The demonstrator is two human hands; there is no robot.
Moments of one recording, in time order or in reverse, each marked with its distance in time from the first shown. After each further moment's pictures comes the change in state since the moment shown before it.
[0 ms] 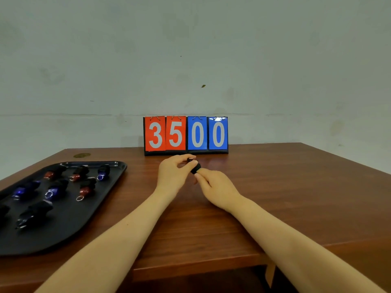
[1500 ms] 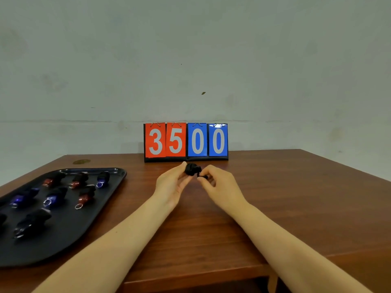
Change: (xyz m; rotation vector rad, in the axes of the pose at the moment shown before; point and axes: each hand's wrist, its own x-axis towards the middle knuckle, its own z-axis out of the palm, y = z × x) left_hand -0.003 0.007 -0.004 -1.024 0.012 -0.591; right_hand 0.003 -0.006 -0.010 0.110 0.176 0.082
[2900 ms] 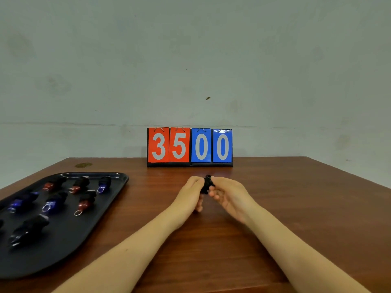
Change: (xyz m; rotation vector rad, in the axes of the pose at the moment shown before) left_hand -0.002 -0.019 0.008 0.774 -0.230 0.045; right_hand 0.009 0.010 -0.009 1.147 -0.134 0.619
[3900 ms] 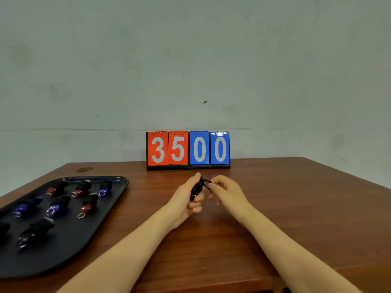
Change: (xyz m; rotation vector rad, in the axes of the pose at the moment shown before) left_hand -0.009 0.005 -0.010 -0.476 -0.211 -0.123; right_hand -0.005 0.003 0.002 -0.712 0.134 -0.271
